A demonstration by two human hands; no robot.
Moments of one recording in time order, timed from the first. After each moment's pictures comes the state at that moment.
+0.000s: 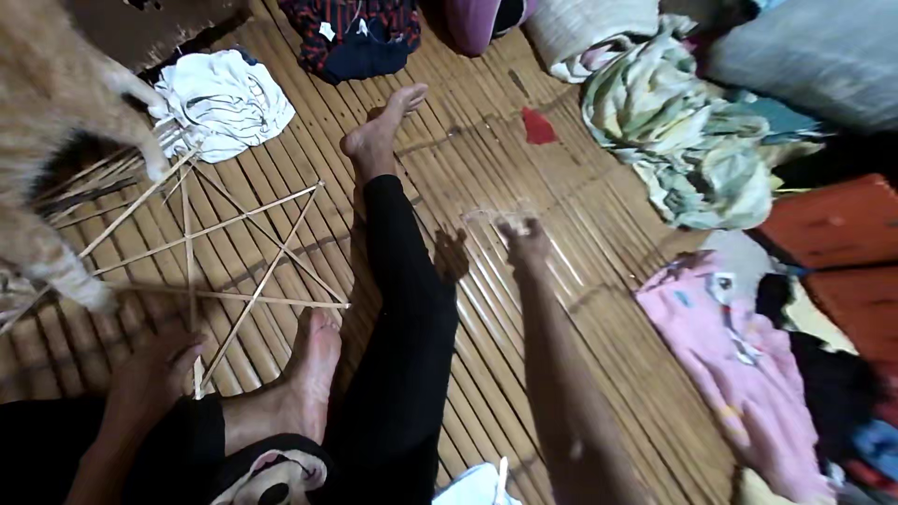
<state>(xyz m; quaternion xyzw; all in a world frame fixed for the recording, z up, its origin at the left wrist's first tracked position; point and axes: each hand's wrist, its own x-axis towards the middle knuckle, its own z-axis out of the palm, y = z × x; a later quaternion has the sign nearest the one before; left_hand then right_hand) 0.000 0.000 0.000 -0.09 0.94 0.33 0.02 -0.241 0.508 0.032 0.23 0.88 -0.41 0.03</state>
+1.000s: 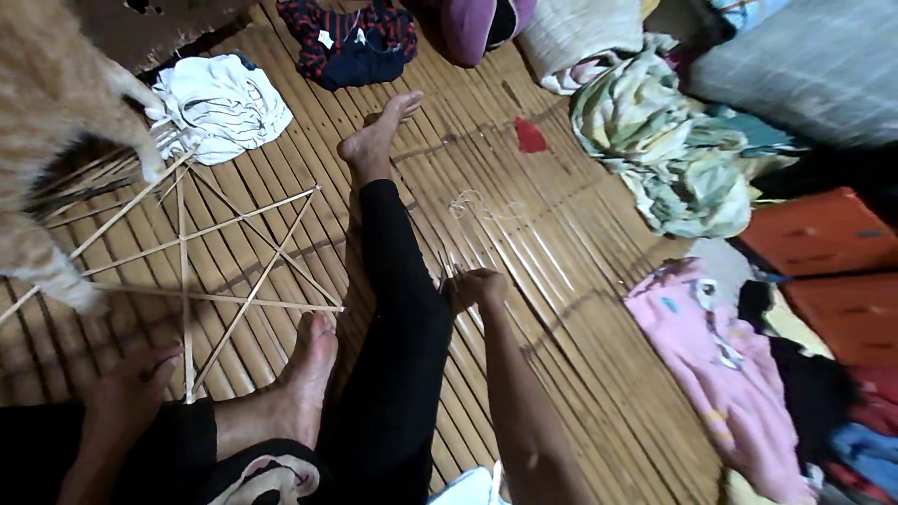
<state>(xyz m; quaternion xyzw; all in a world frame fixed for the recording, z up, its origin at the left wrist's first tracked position) 0.018 -0.006 -0.007 -0.18 0.92 0.34 0.04 -0.220 0.517 -0.045 0.28 0.90 -0.30 0.13</state>
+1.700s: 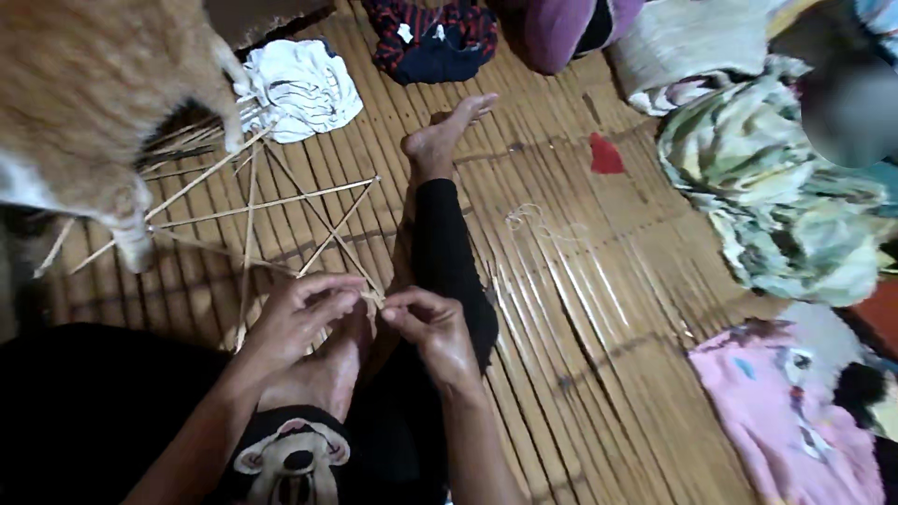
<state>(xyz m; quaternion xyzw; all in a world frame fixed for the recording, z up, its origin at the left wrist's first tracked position) -0.051 0.109 0.095 -0.10 0.72 0.69 0.03 -0.101 0.307 0.077 -0.12 0.70 -0.69 0.16</state>
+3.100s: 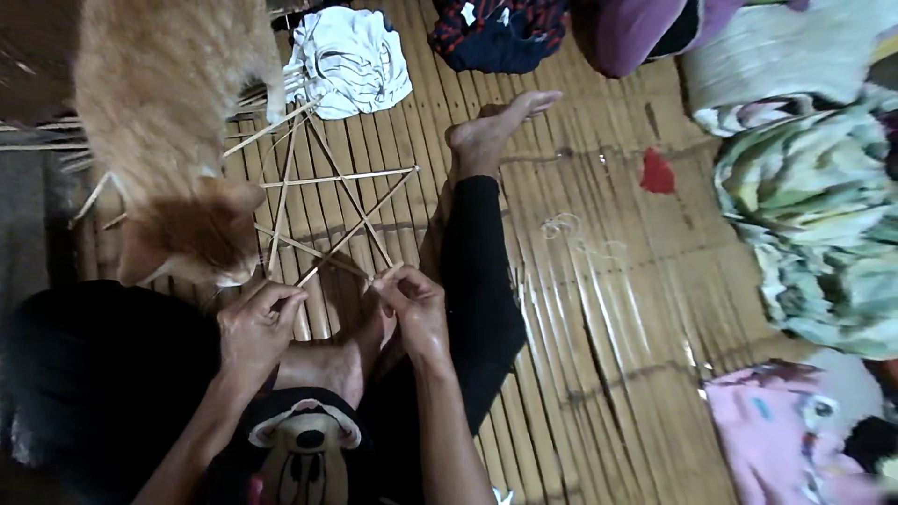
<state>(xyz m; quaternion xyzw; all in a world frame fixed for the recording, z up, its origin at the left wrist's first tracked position) 0.011 0.070 0.028 -0.18 0.90 0.34 -0.20 -0.100 0.251 0.047 -0.02 0.69 -0.70 0.18</state>
